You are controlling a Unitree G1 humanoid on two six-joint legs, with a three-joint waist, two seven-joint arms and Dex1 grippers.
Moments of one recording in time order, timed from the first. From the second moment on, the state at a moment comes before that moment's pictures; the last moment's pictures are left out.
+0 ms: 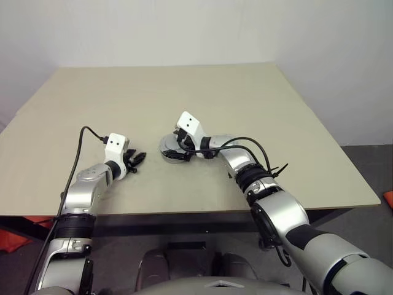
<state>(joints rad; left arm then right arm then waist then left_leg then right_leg) -0.33 0.40 0.12 0.22 -0.21 0.50 -0.54 -0.93 -0.02 0.19 0.98 -0.10 -0.09 0.83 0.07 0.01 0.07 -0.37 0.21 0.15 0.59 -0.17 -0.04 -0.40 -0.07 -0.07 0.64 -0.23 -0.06</state>
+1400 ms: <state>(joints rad) -0.33 0.40 0.12 0.23 -0.21 0.48 -0.52 -0.98 -0.03 0.17 1.07 -0.08 -0.06 0.88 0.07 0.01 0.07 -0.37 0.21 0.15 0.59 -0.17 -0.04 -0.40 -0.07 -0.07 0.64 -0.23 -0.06</state>
